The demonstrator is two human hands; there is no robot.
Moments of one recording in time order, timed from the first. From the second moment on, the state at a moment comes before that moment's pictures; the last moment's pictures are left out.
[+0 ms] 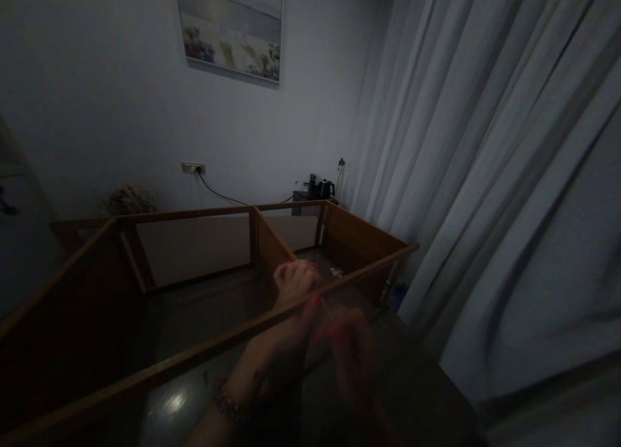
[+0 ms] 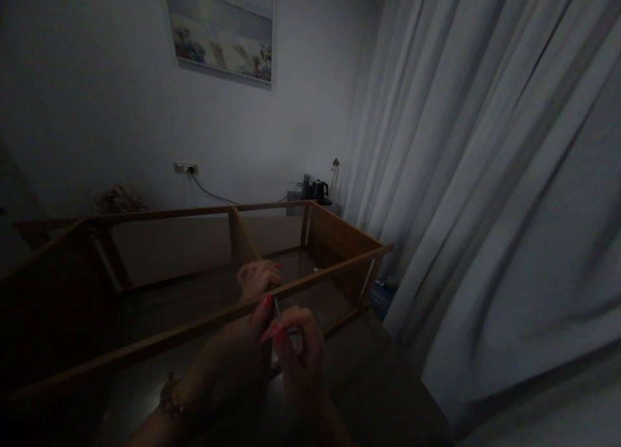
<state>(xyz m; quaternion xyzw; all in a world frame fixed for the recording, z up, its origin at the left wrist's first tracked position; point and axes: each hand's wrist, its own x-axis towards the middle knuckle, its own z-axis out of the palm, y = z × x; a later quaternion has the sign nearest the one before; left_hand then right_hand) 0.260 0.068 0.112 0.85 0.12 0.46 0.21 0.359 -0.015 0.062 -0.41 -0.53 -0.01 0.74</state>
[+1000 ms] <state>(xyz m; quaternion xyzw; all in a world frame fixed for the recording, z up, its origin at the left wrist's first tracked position) 0.265 0.075 0.104 0.86 0.11 0.45 0.20 0.354 -0.010 0.066 -0.41 -0.39 -0.04 0.82</state>
